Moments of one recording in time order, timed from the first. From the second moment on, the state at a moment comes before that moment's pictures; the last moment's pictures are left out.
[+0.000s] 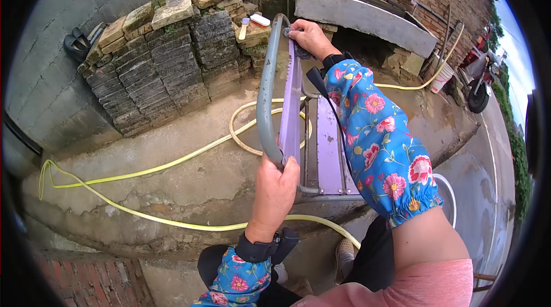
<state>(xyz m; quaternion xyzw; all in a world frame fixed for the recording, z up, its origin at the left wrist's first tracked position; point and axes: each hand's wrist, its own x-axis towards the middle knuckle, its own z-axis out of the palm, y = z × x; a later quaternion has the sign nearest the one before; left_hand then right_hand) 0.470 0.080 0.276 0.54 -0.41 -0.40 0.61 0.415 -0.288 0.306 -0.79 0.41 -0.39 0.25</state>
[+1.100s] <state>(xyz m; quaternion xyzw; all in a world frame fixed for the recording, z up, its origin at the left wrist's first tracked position) 0.491 0.086 0.257 0.54 -0.51 -0.32 0.59 0.418 -0.060 0.372 -0.86 0.22 -0.42 0.21</state>
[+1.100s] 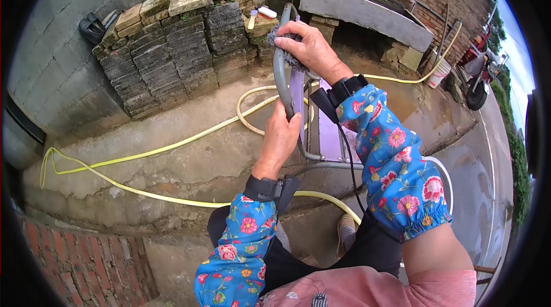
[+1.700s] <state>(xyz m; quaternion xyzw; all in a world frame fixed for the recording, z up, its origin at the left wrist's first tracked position) 0.491 0.091 0.262 0.56 -0.52 -0.33 0.55 0.441 -0.181 0.384 -0.87 0.32 -0.33 0.16</state>
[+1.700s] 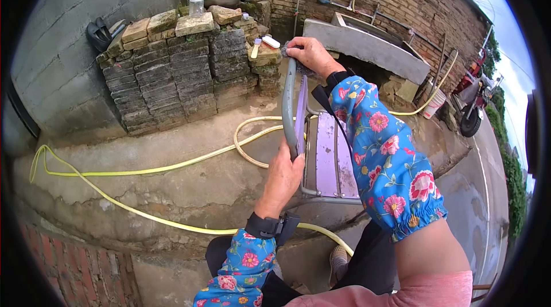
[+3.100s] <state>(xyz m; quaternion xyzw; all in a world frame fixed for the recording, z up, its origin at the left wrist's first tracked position) 0.492 0.082 0.261 0.48 -0.47 -0.42 0.61 0.392 -0.177 0.324 -0.88 0.30 -0.34 0.12</state>
